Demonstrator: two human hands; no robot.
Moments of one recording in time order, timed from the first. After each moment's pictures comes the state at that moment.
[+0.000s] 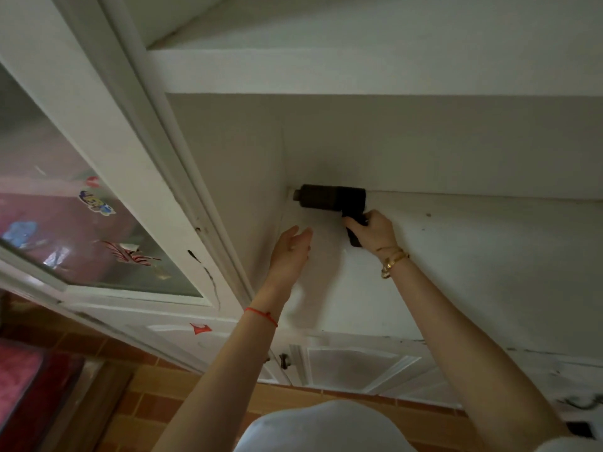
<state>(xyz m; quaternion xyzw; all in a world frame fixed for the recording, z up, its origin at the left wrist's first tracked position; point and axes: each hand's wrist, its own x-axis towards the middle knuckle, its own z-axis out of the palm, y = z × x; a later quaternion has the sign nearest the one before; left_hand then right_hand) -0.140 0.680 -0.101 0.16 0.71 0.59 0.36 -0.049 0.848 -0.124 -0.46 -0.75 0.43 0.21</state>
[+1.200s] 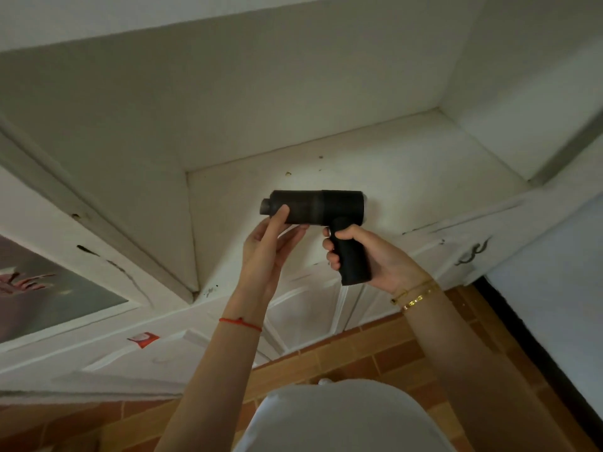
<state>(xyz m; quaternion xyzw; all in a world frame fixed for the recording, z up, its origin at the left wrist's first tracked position) -0.037 0.648 -0.081 0.21 0.47 0.66 0.55 0.145 0.707 -0.076 -0.28 -0.34 0.87 0.21</state>
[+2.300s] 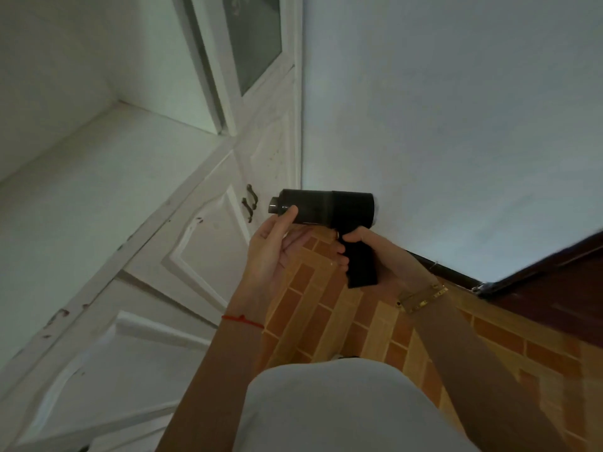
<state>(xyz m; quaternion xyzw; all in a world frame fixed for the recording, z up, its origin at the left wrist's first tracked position) 0.371 0.626 -0.094 0.31 0.34 0.37 0.81 0.539 0.534 -0.094 -0.39 -0.16 0.75 0.51</state>
